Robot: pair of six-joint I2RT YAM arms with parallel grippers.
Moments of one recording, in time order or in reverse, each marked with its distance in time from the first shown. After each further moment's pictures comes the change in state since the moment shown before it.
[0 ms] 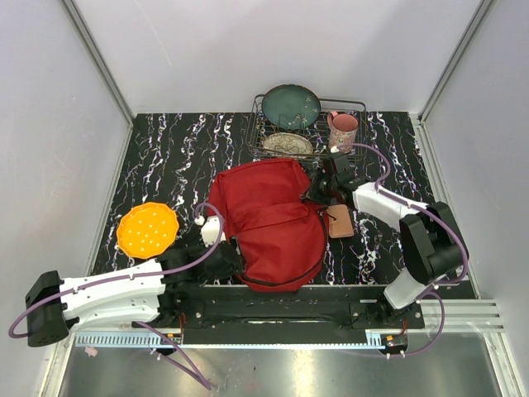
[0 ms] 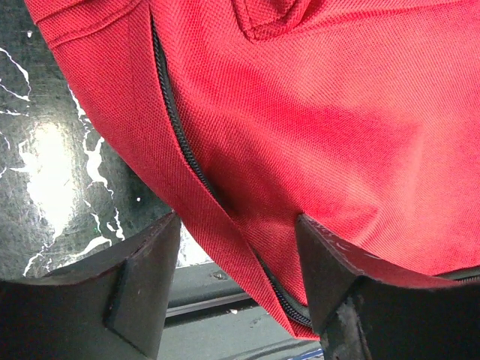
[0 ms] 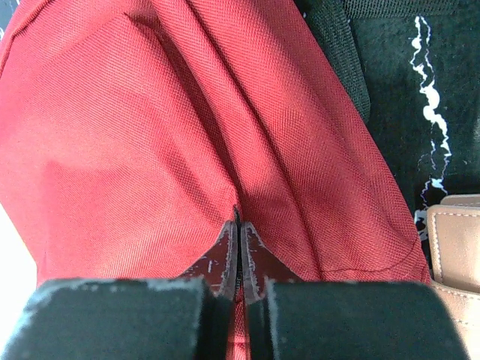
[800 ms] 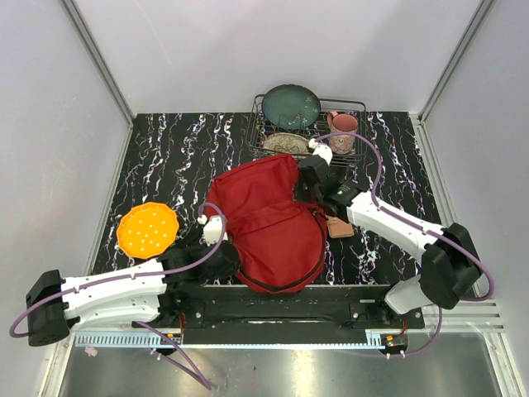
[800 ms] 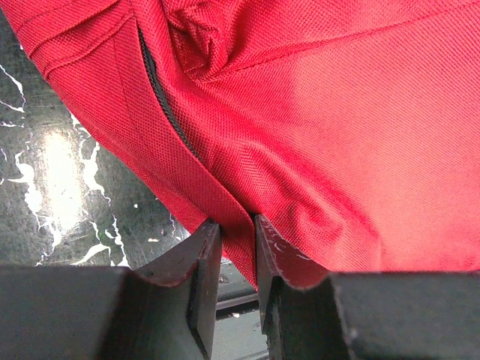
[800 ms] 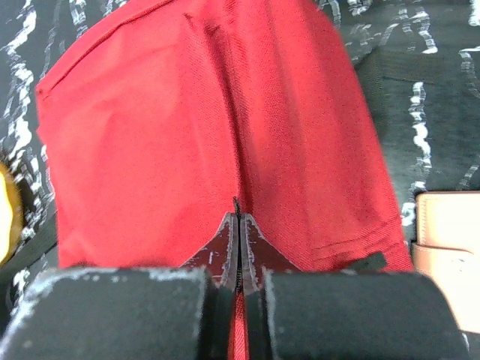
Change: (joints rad) left arm 0.002 0.017 0.000 0.031 0.003 0.046; right arm 0.266 -0.165 0.081 -0.095 0.365 -0.162
